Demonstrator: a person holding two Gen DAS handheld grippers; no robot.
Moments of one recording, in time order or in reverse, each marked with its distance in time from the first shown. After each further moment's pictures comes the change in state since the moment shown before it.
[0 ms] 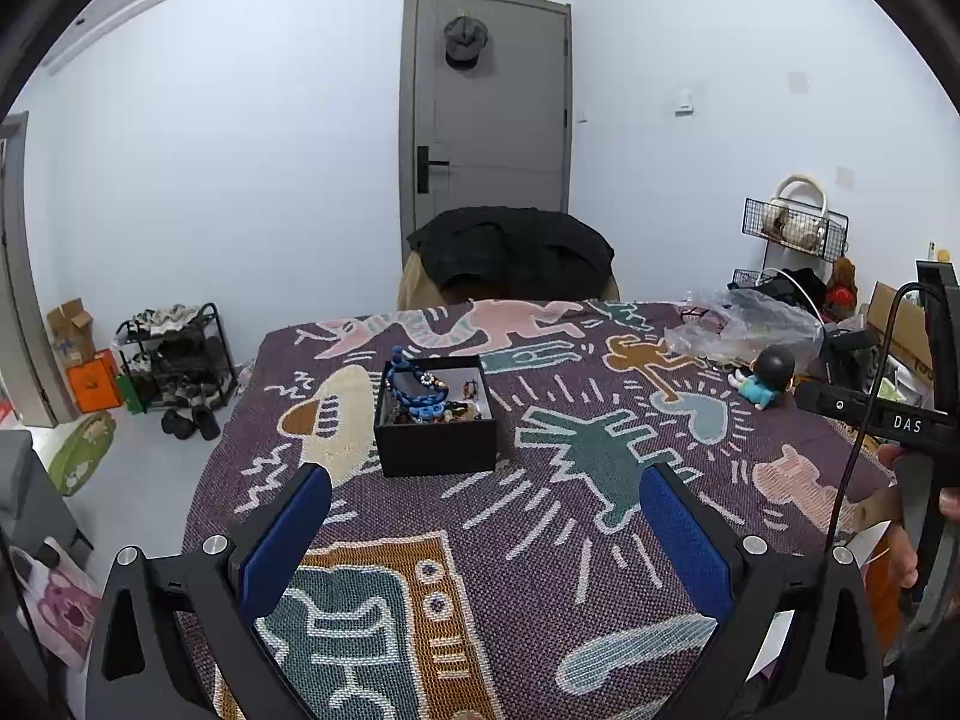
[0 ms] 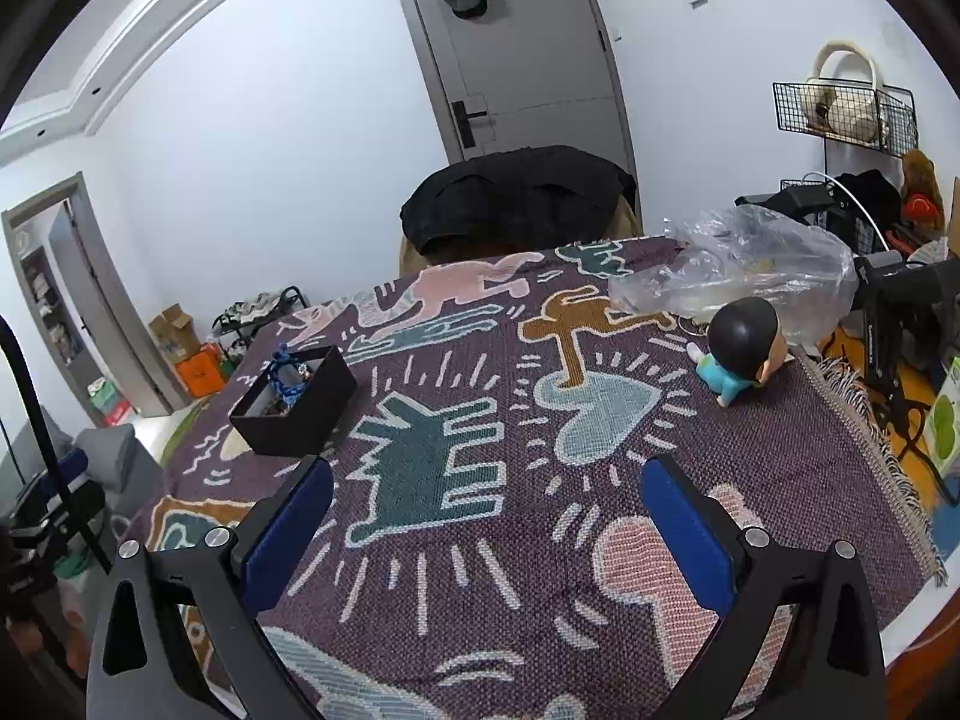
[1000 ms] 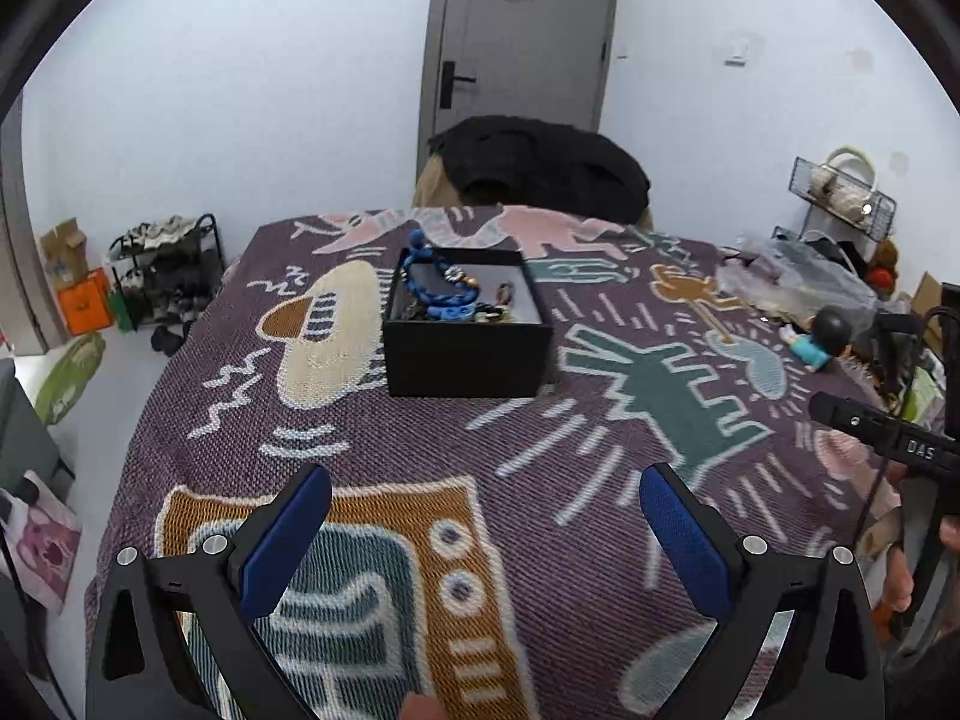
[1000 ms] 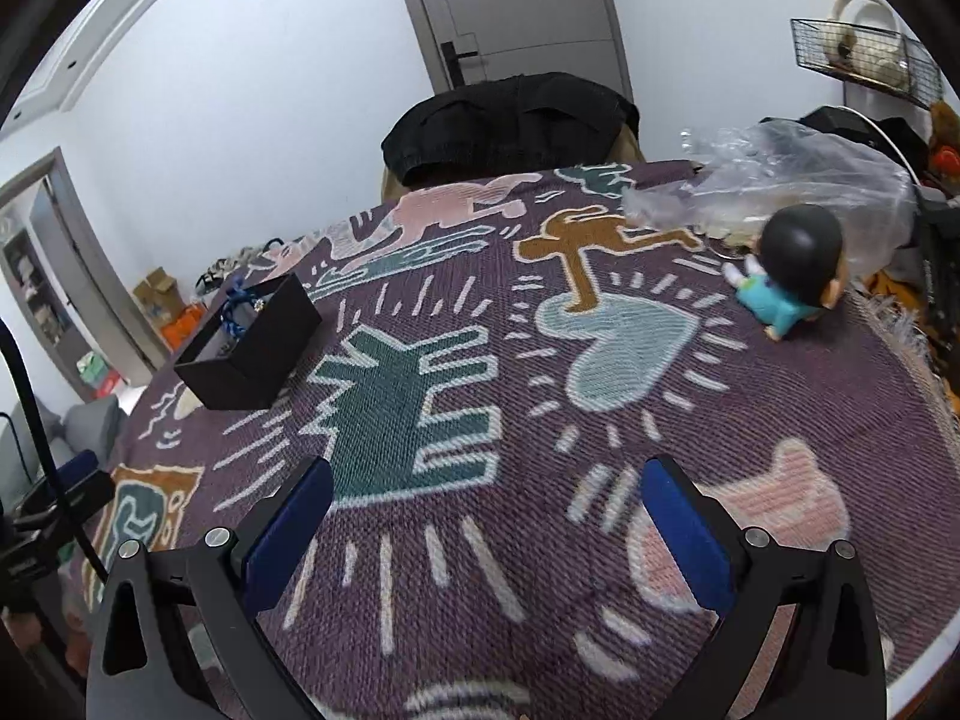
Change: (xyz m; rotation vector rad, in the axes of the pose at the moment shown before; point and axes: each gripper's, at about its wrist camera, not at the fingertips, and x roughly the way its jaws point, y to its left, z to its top) left arm 0.084 0.034 -0.032 -0.098 0.184 0.002; right arm 0.076 0.000 -0.024 0.003 0.125 -0.021
